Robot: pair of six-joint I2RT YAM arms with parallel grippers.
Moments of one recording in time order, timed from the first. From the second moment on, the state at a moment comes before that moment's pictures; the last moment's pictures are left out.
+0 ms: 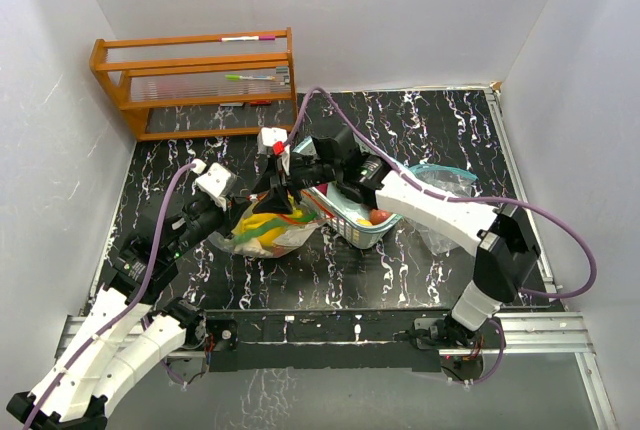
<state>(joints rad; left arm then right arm) -0.52 0.59 0.78 -0.44 0.19 0.05 0.86 1.62 1.39 -0.02 -0.83 -0.16</state>
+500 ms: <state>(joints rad) -0.52 0.59 0.78 -0.44 0.19 0.05 0.86 1.65 1.46 0.00 -0.85 -0.15</state>
